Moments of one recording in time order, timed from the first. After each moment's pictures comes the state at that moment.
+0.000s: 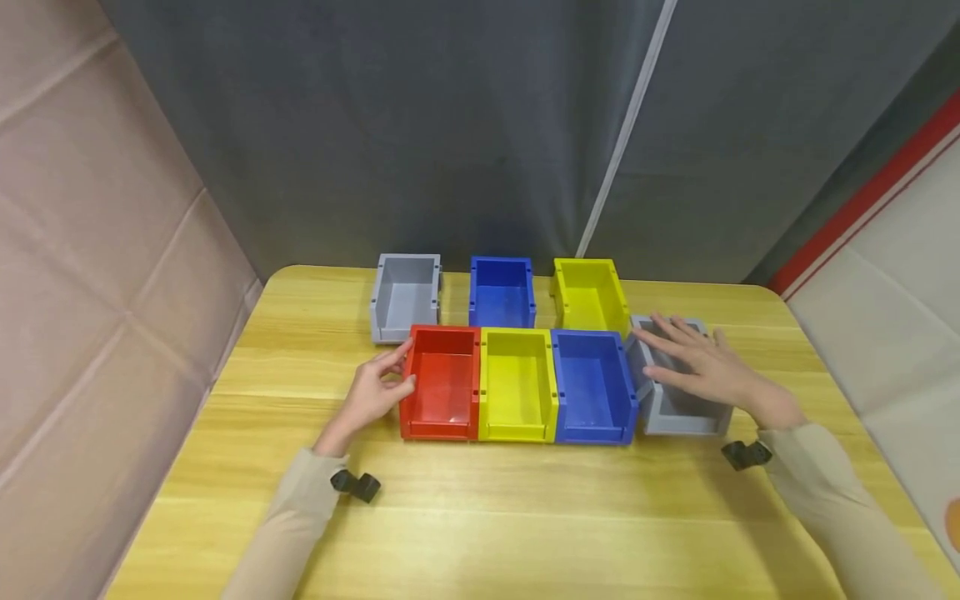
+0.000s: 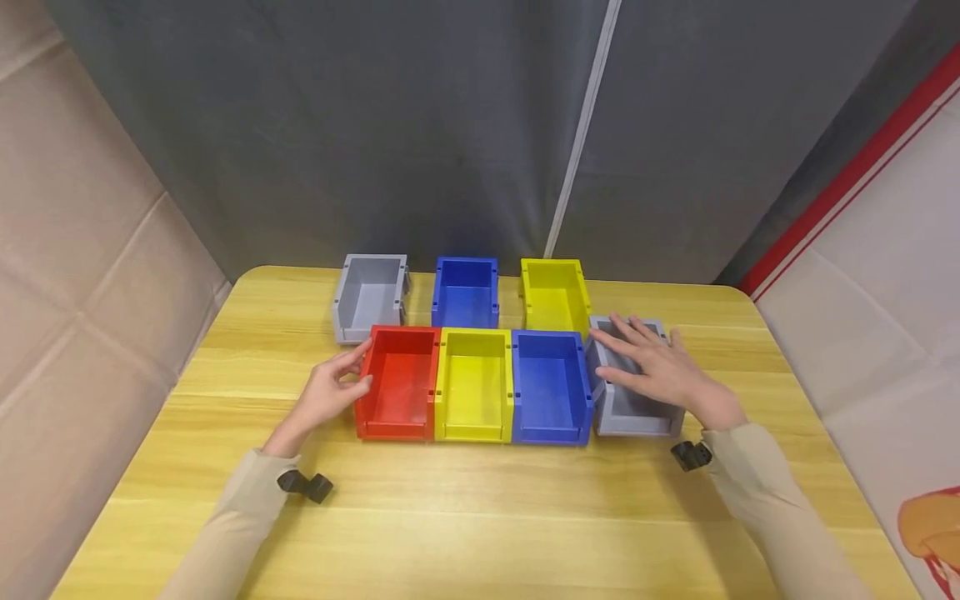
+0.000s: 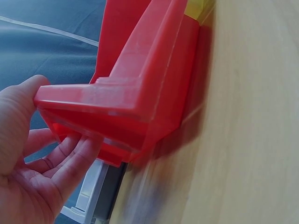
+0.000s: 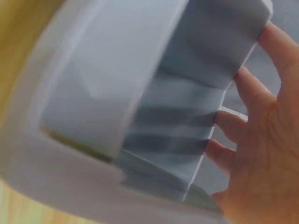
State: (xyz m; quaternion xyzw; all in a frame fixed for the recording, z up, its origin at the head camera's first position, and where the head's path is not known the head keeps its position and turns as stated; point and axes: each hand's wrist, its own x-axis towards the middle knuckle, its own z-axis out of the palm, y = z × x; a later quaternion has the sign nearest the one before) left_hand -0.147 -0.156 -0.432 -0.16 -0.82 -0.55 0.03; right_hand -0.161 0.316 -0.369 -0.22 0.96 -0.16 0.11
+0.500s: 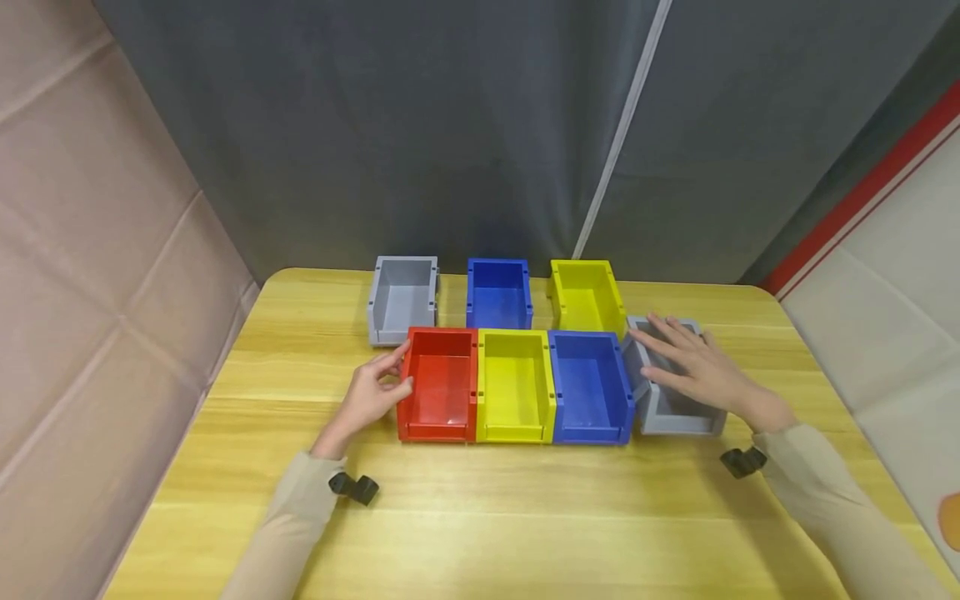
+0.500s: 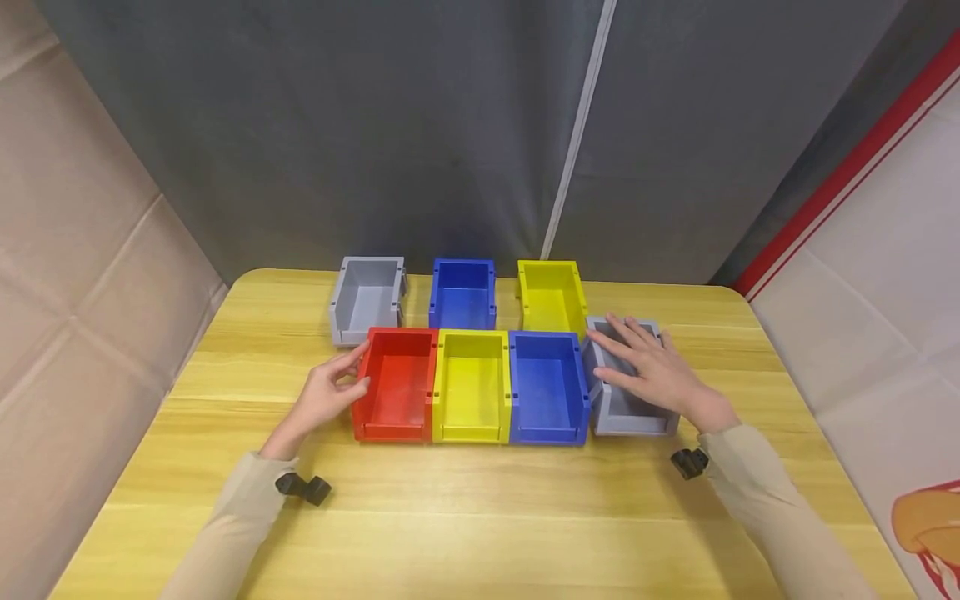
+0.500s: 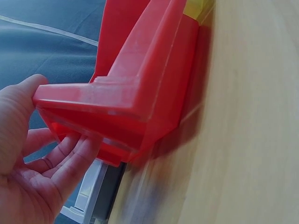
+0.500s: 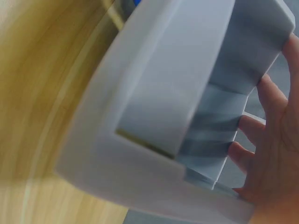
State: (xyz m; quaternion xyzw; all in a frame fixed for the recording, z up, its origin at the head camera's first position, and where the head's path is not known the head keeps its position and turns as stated) left_hand -0.146 -0.157 -0.430 -0.16 -0.82 -0.55 0.03; right_hand -0.160 0.316 -0.380 -0.23 0.96 -0.17 0.07
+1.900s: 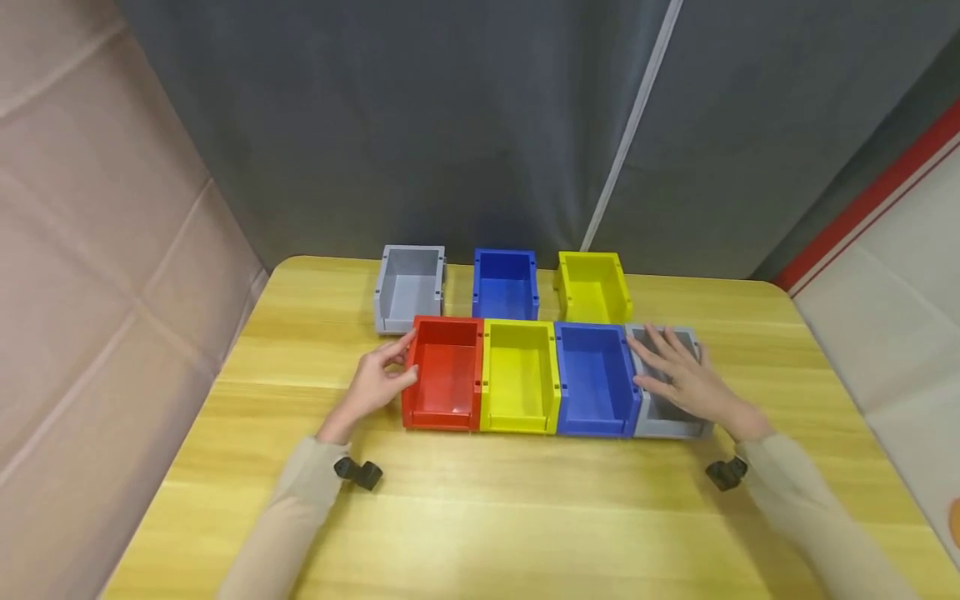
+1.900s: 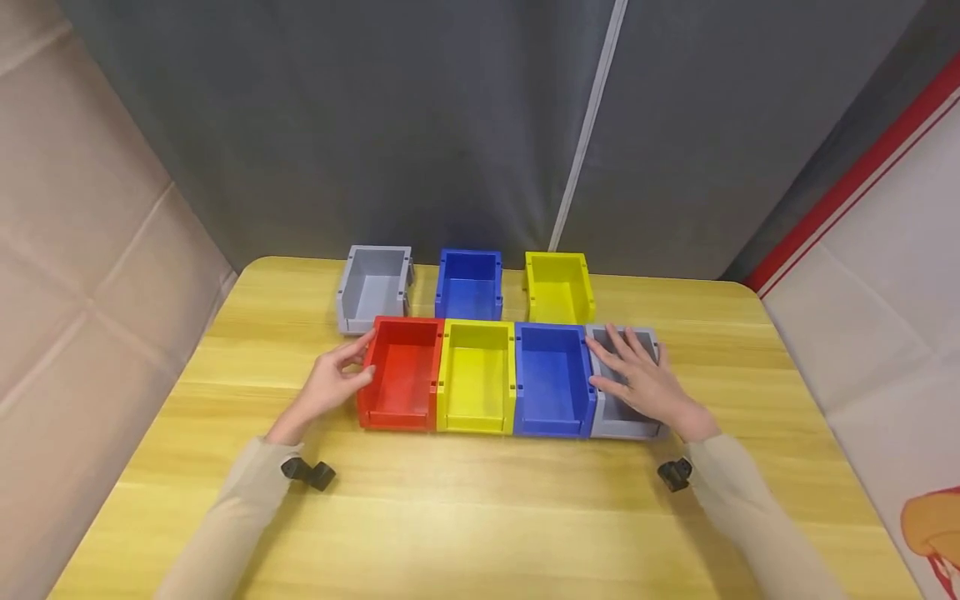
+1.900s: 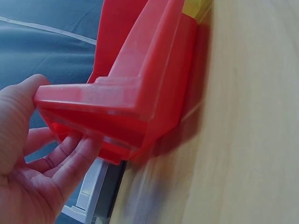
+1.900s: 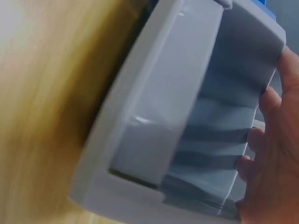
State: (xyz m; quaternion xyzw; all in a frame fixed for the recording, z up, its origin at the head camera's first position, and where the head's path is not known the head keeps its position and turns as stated) left_hand -0.159 -0.165 -0.468 -0.16 -0.81 -0.56 0.04; right_hand -0.154 0.310 -0.419 -0.21 0.96 -0.15 0.09
